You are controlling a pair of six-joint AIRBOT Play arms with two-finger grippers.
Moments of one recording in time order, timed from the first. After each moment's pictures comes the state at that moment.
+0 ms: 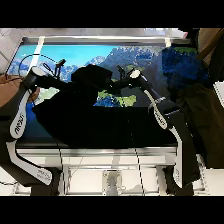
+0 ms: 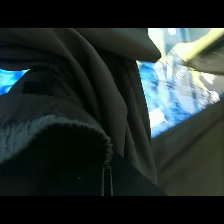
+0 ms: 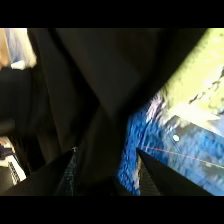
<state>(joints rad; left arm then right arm) 0.03 -1.75 1.49 0.84 -1.18 -0.97 0.34 -2.26 2.03 -0.57 1.07 1.53</state>
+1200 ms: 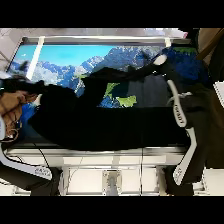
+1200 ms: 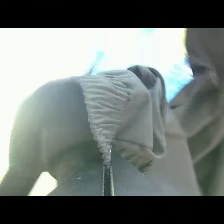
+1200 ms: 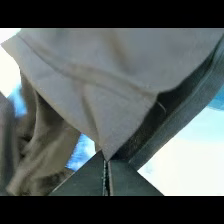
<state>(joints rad) 0.48 -1.68 1.49 0.92 -1.23 -1.05 0.08 -2.02 2.04 -0.87 1.25 1.61</state>
